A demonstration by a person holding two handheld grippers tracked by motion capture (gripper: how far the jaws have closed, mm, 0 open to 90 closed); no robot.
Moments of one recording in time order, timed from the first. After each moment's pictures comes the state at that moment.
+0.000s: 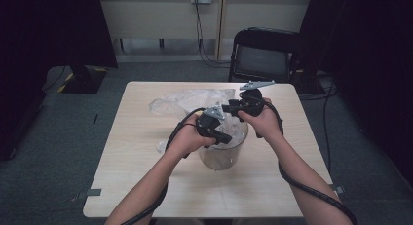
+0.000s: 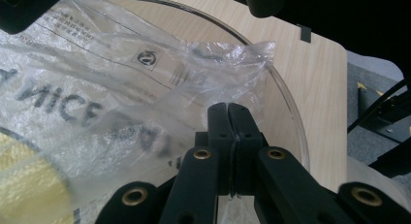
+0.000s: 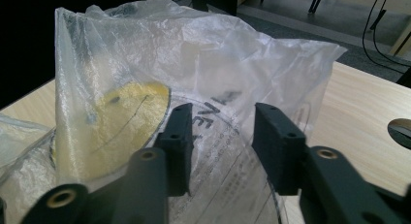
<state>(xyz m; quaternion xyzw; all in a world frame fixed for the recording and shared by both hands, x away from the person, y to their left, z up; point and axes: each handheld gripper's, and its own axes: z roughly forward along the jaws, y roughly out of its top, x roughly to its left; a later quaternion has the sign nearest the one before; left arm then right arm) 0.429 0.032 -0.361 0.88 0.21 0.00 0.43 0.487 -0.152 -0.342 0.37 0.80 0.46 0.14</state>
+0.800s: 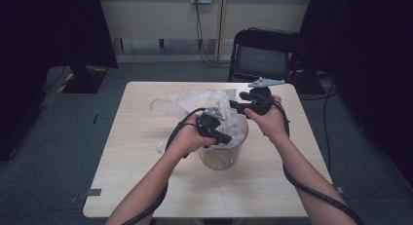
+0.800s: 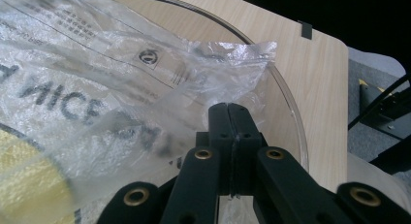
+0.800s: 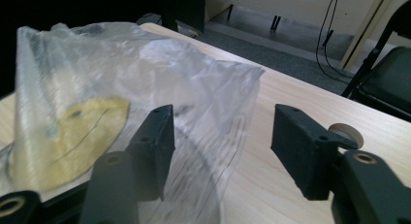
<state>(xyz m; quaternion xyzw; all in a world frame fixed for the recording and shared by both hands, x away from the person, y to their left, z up) 0.429 0.031 -0.360 0.89 0.20 -0.01 0.42 0.486 -0.171 -0.332 0.39 0.77 0.46 0.20</state>
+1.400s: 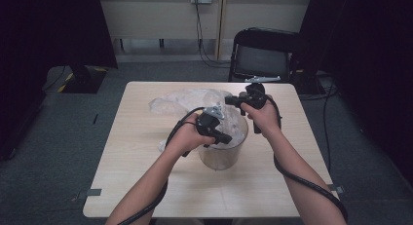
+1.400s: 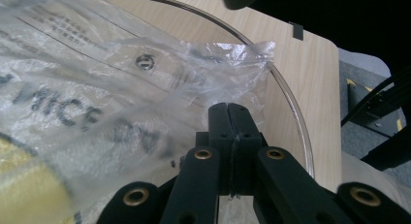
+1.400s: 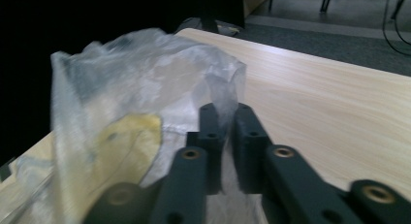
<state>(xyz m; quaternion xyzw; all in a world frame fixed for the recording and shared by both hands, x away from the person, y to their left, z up) 0.434 0.034 -0.363 0.88 0.19 -0.01 0.43 0.507 -0.162 -0.343 0.40 0.76 0.50 0.09</state>
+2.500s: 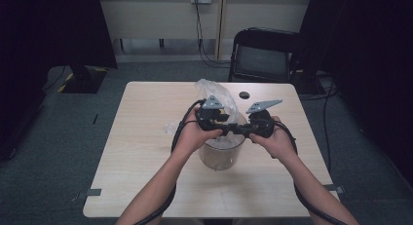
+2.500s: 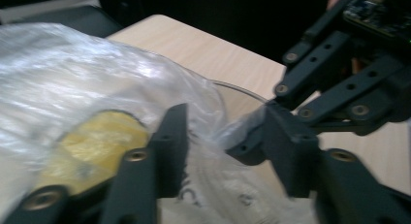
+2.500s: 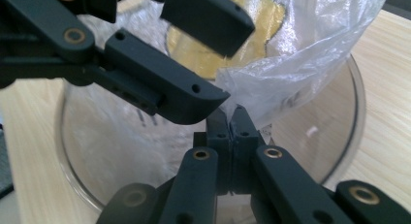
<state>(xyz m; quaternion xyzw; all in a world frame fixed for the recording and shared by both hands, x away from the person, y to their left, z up) 0.436 0.024 -0.347 0.82 0.26 0.10 0.49 0.432 -0.176 -0.356 0.31 0.85 0.42 0.09</state>
